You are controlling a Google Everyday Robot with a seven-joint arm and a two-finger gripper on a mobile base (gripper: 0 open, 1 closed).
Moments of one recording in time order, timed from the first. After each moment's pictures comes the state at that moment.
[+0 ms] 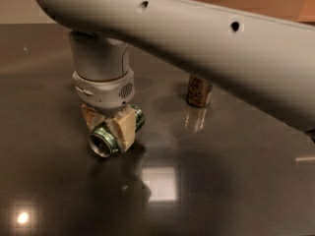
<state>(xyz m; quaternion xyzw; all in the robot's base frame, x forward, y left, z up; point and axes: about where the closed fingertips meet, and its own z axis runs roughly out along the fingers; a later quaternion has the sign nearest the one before) 0.404 0.091 0.882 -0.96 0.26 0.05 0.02</state>
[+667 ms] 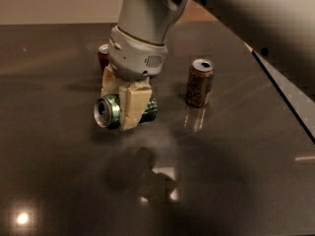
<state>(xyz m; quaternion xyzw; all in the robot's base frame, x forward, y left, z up) 0.423 0.073 0.931 -0.88 0.43 0.17 0.12</state>
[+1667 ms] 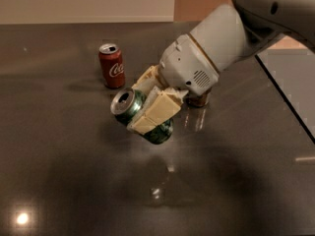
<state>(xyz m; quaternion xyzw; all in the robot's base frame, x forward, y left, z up) 0.405 0.037 0.949 -0.70 0.57 0.34 0.25</state>
